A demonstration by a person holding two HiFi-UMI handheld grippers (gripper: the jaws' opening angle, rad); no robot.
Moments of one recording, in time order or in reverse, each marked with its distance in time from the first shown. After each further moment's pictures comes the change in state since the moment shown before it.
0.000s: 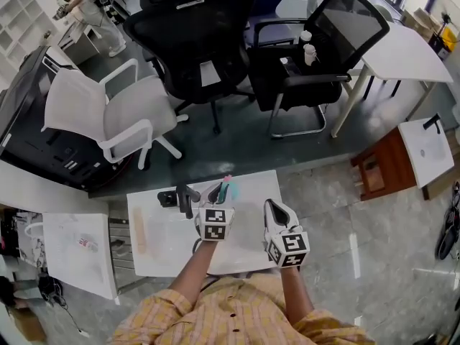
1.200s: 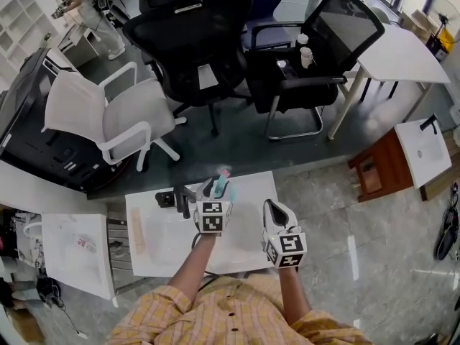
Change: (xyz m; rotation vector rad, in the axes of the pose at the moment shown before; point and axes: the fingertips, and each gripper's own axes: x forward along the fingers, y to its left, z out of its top) left arm 0.016 0.007 0.001 -0.079 0.015 0.033; right arm -0.011 -0.006 0.006 -0.029 -0.013 -0.027
